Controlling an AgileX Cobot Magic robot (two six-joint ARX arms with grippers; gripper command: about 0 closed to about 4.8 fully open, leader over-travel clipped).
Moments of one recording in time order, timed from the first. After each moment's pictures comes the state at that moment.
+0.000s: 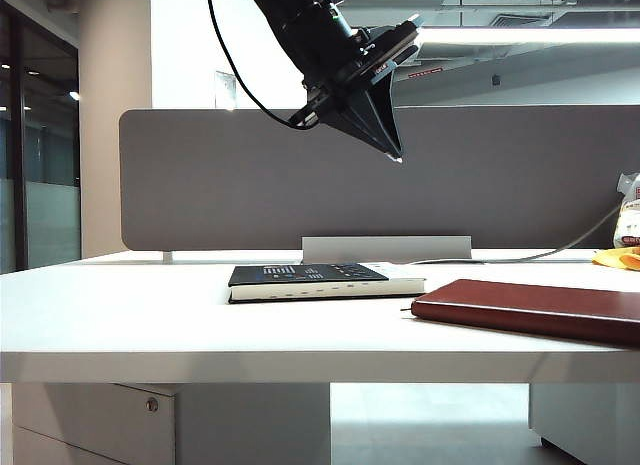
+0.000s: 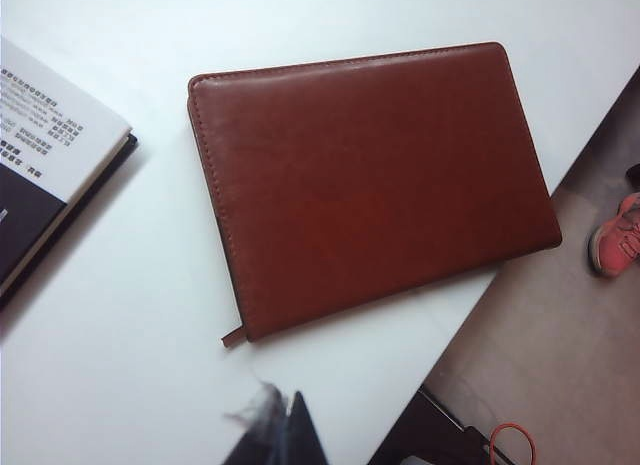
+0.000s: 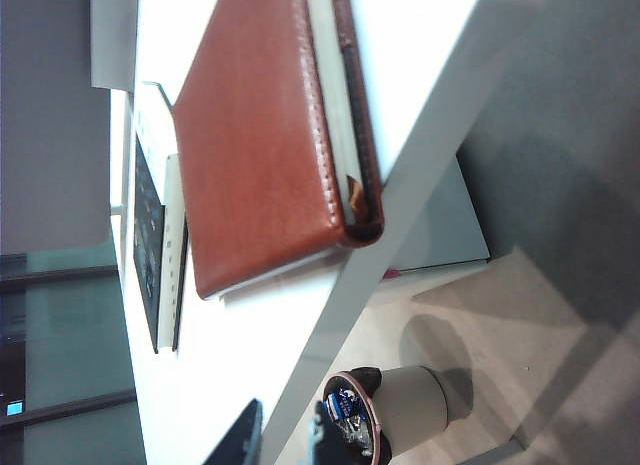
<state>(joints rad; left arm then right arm) -0.63 2.15 2.17 -0.97 0.38 0.05 -0.15 0.44 0.04 -0.08 -0.43 1.24</state>
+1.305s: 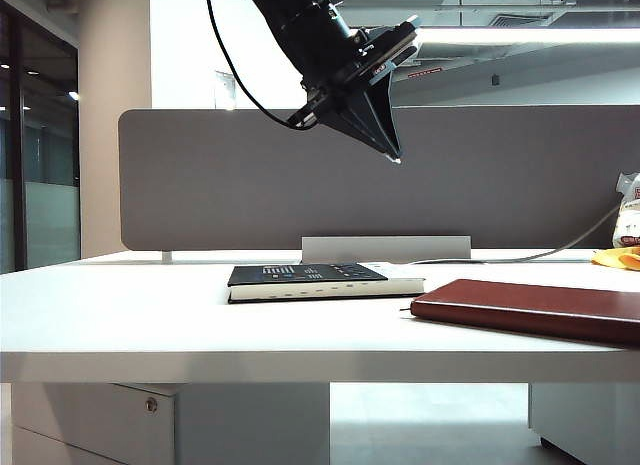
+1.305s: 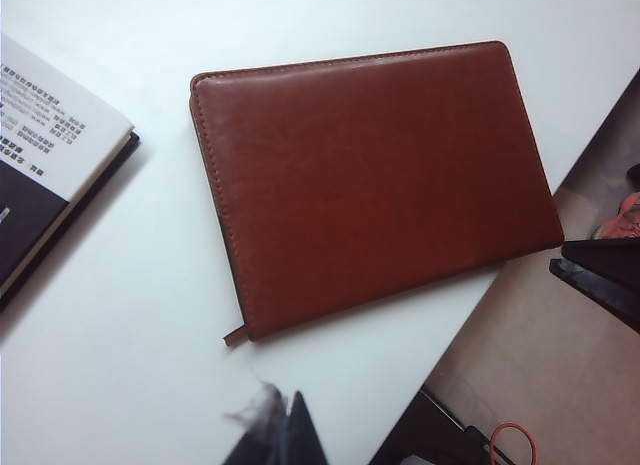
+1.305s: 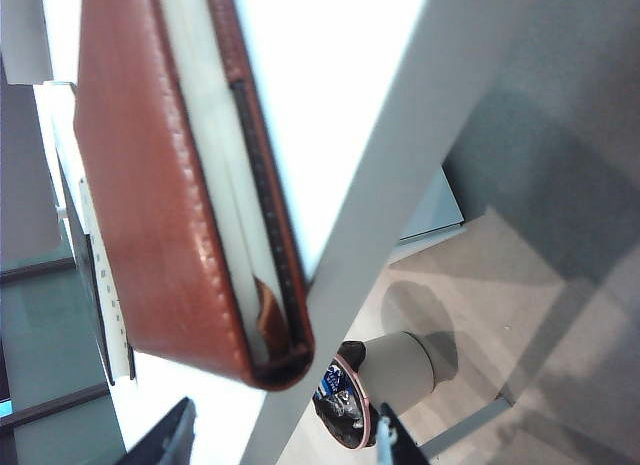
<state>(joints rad) -0.63 2.15 2.17 -0.97 0.38 0.05 -0.15 1.20 0.11 0.49 -0.47 1.26</state>
